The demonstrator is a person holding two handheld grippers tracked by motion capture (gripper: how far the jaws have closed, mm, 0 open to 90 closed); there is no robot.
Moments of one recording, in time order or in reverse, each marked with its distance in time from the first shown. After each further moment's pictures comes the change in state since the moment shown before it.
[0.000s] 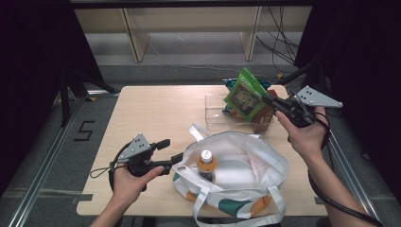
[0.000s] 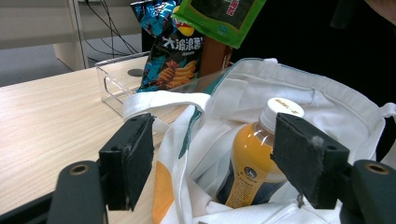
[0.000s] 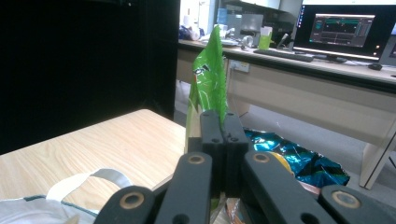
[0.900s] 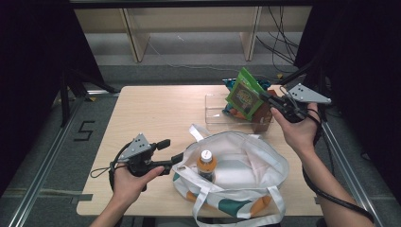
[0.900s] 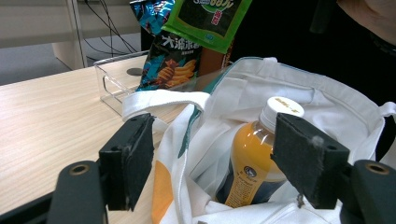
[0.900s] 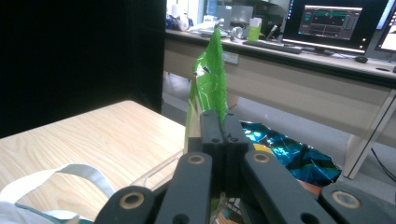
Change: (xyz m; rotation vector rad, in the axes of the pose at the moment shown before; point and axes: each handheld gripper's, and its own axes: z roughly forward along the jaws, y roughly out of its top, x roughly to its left) left arm 0.000 -0.001 0.001 0.001 -0.003 -0.003; right arm -0.011 -0.012 0.023 0.037 -0.049 -0.001
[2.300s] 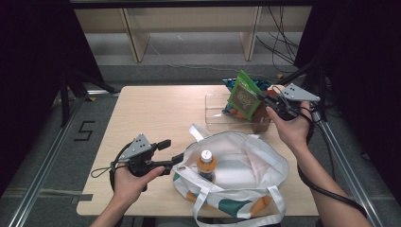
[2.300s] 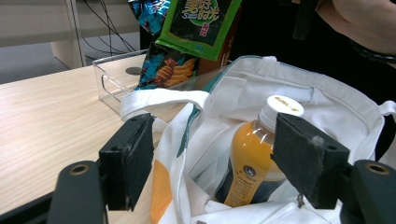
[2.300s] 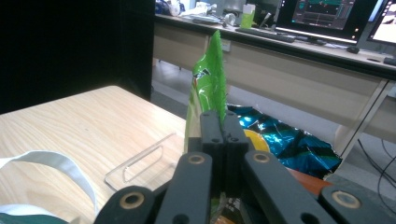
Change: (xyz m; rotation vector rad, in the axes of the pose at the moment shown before) left arm 0.000 -0.001 0.001 0.001 -0.004 0.000; right arm -0.008 -0.015 0.023 0.045 -0.039 -0.028
